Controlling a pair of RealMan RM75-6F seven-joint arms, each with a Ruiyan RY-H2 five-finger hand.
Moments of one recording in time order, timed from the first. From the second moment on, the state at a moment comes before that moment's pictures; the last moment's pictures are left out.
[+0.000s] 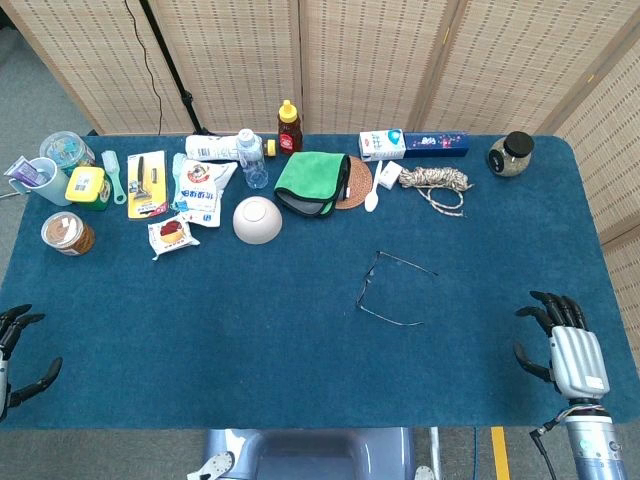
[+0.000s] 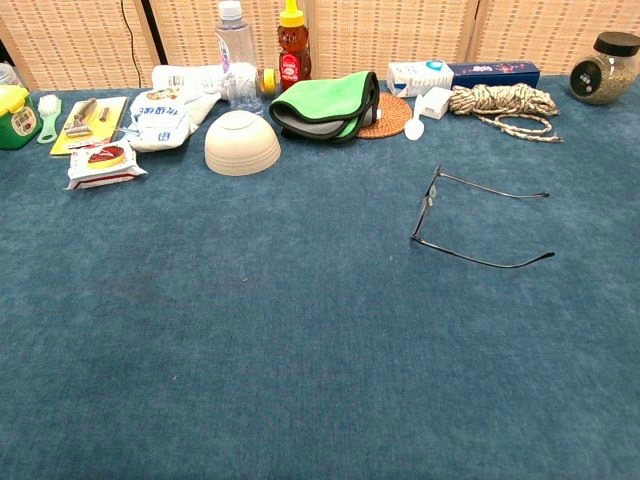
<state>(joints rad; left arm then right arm) 0.06 -1.12 -0.03 -1.78 1.53 1.62 0.03 0.09 -1.17 0.09 -1.75 -1.41 1.43 -0.01</state>
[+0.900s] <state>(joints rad) 0.05 -1.12 -0.03 -1.79 1.53 1.62 0.04 0.11 -1.18 0.10 -1.75 -1.41 1.41 0.00</state>
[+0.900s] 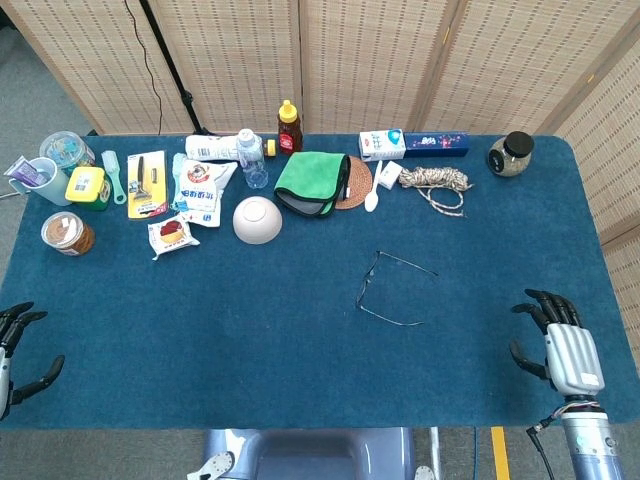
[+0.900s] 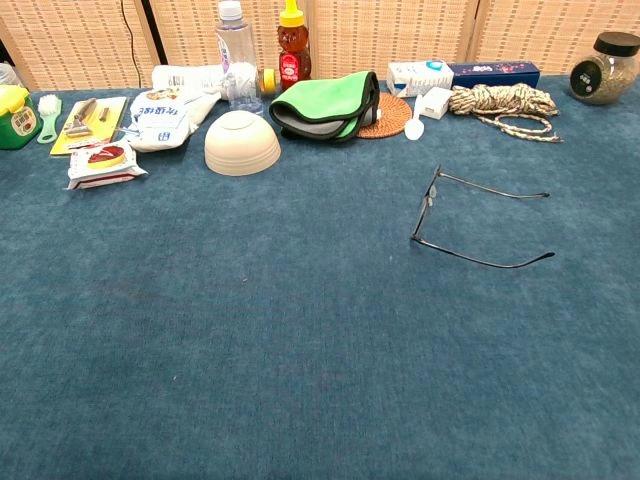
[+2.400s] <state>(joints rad) 0.04 -1.06 -0.05 -1.85 1.50 1.62 0.08 0.58 -1.25 0.23 -1.55 -1.45 0.92 0.37</state>
